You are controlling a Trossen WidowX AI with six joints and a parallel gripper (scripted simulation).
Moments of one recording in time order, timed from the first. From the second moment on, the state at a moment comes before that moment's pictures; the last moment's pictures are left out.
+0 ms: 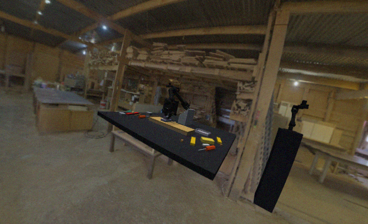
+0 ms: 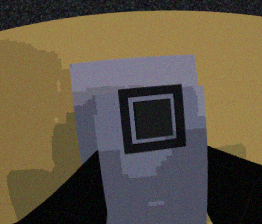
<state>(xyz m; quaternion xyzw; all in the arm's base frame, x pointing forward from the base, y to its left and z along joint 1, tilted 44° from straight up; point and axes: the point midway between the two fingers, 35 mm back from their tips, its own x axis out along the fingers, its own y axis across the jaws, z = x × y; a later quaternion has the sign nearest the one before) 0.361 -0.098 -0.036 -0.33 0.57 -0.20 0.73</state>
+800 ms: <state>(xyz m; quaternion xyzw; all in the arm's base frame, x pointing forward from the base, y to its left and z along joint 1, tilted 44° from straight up) 0.353 -0.040 -0.091 -0.33 0.57 -0.20 0.73</state>
